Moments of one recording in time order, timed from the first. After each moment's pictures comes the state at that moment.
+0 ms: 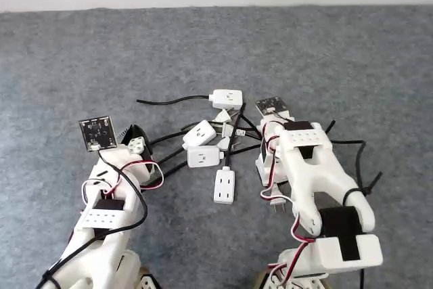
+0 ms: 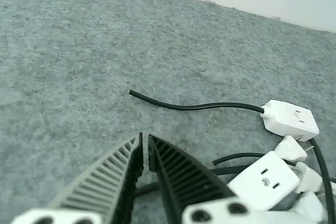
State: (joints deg) left arm -2.2 -36.0 87.1 -8.7 20.5; right arm -7.6 0.4 38.2 61.2 9.5
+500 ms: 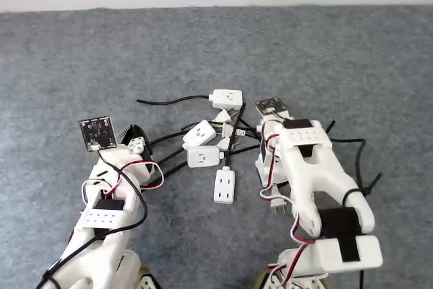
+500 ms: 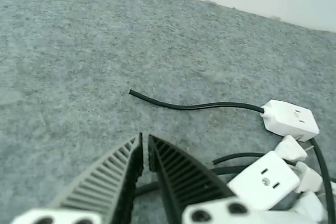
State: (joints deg) left arm -2.2 -36.0 87.1 -8.7 20.5; right arm -9.1 -1.9 36.9 66.0 9.2
